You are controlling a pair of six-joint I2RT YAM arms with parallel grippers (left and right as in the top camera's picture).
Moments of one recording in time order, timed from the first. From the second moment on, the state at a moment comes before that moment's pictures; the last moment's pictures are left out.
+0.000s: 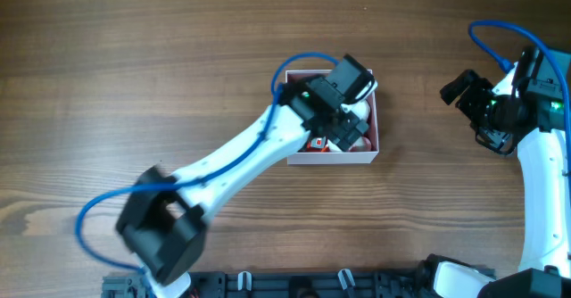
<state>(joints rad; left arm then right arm) -0.82 1.86 1.56 -0.76 -0.09 0.02 -0.28 1.37 1.18 -0.93 -0.19 0.47</state>
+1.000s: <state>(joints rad) -0.09 1.66 1.56 -1.20 -0.13 -0.51 -0.28 1.37 1.18 -0.93 -0.19 0.47</state>
